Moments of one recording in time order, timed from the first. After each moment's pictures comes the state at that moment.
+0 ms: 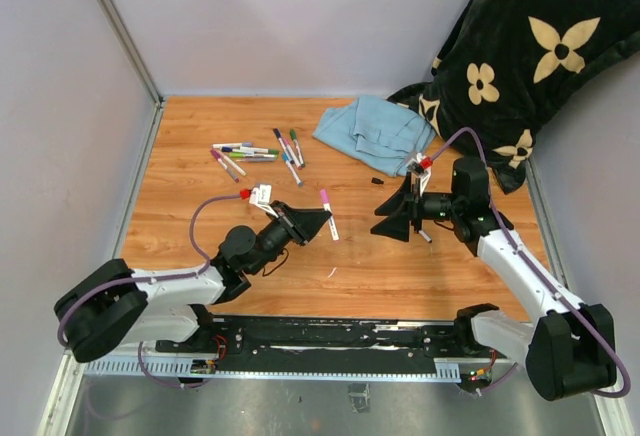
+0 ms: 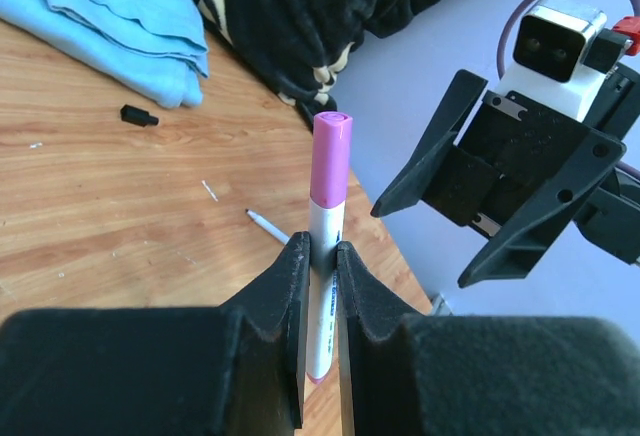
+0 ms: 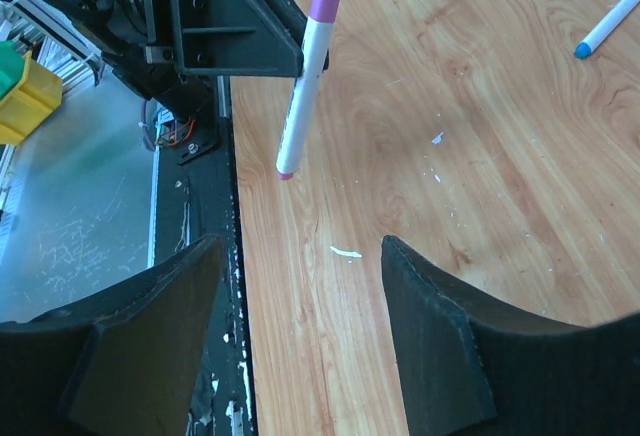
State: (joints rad) left arm -0.88 1.14 0.26 1.03 -0.14 -0.82; right arm 0.23 1.06 0.67 -0.04 -1.19 0.01
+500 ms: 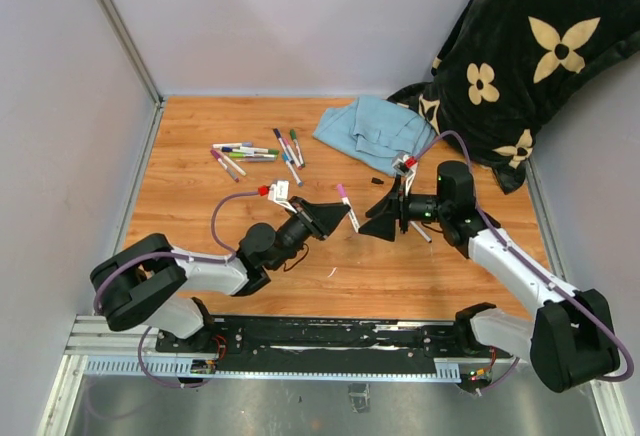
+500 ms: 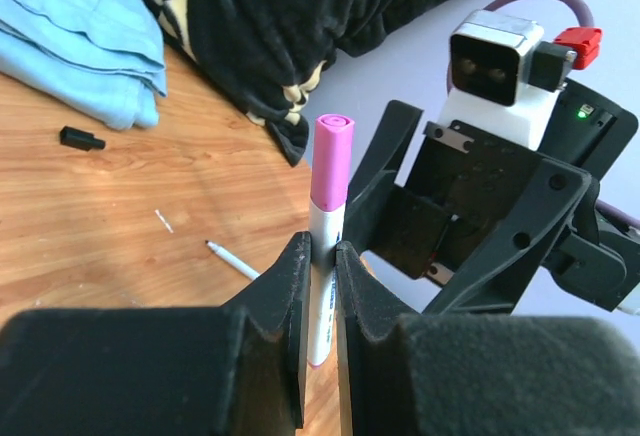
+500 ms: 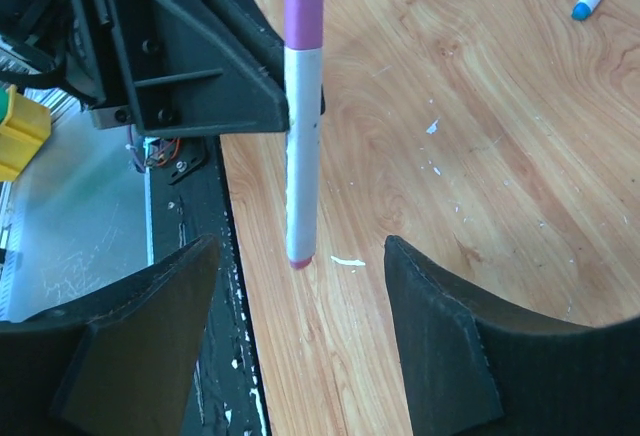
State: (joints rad) left arm -0.95 1.40 0.36 1.24 -0.22 -0.85; right arm 0.33 1.11 0.63 0.08 -1.03 0.17
